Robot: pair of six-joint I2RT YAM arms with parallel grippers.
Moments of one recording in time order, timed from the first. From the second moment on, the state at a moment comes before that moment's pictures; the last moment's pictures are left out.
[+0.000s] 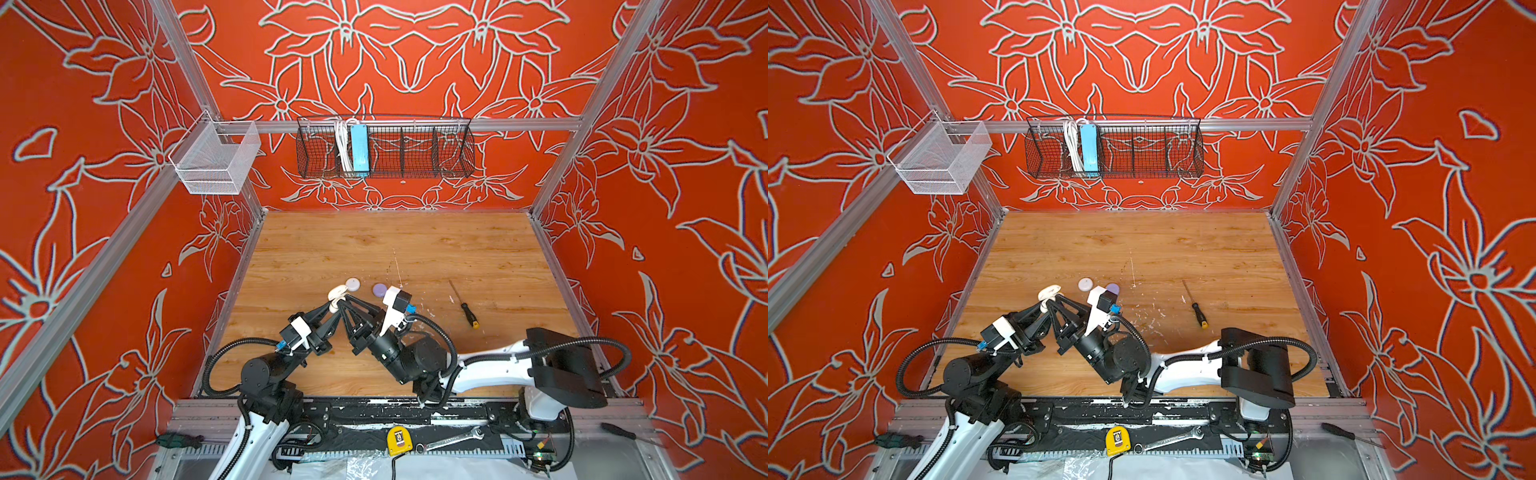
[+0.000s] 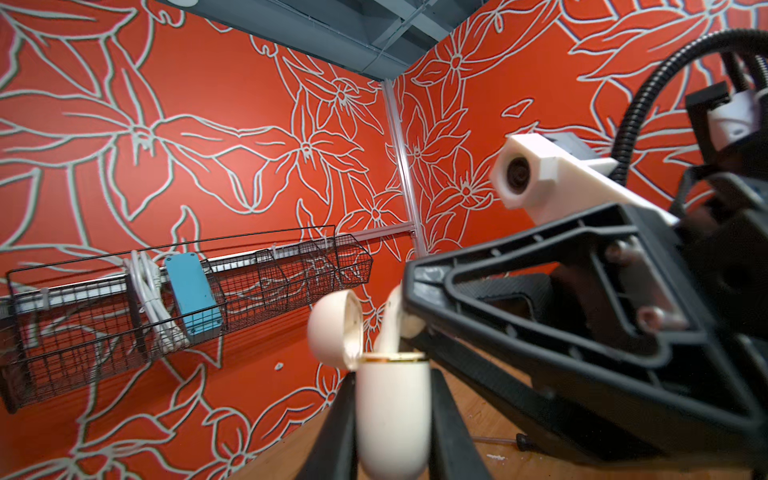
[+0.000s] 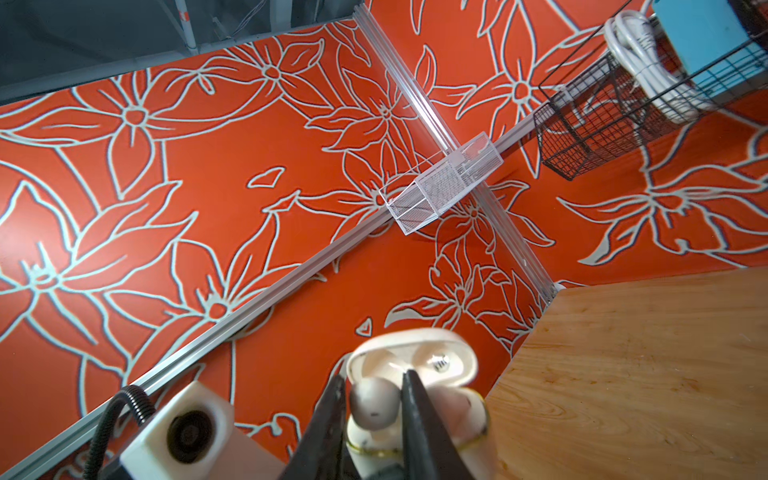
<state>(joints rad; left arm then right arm) -0.26 0.16 0.10 0.61 0.49 -0.03 1.41 1.69 0.90 1.28 0.53 0.45</state>
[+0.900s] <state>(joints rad) -0.26 0.11 0.11 0.53 0.50 -0.04 1.42 1.42 0.84 0.97 0.53 0.31</state>
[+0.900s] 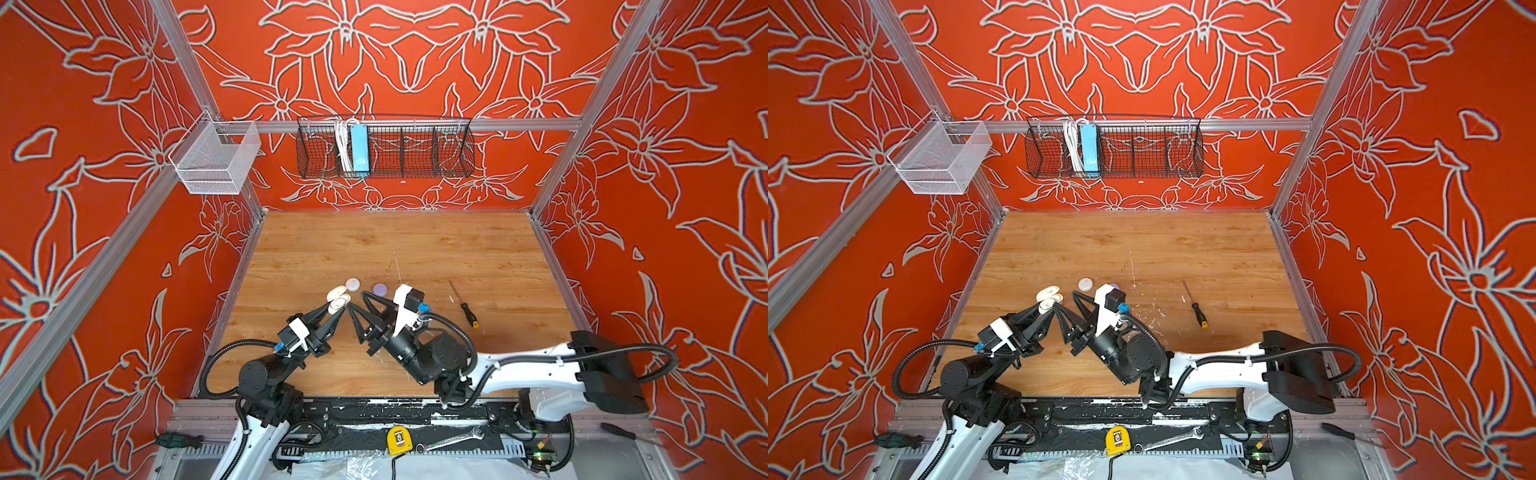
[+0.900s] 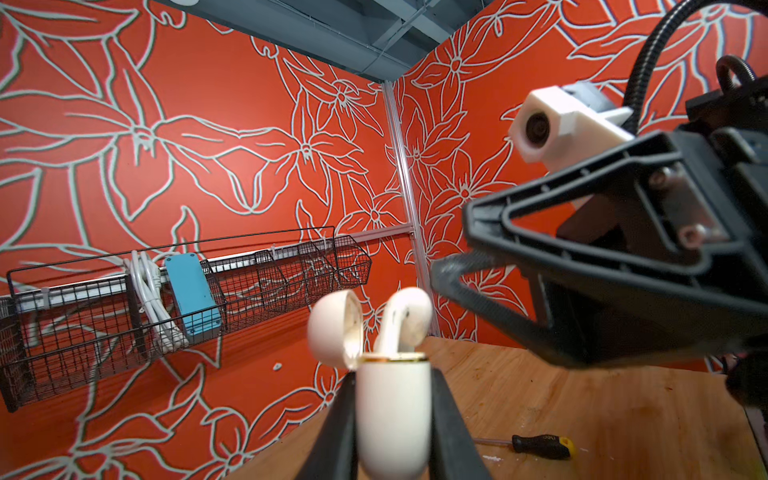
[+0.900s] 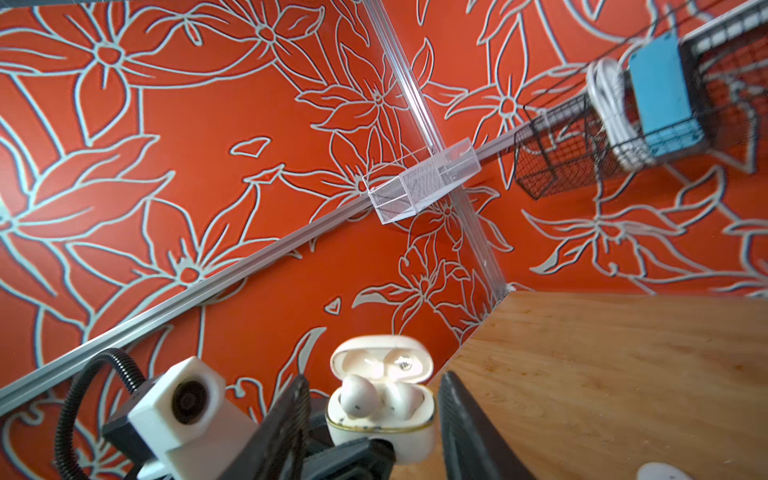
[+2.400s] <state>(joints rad) -0.26 0.09 0.17 0.34 0.72 -0.04 1.41 1.28 1.01 0.32 0.46 0.18</state>
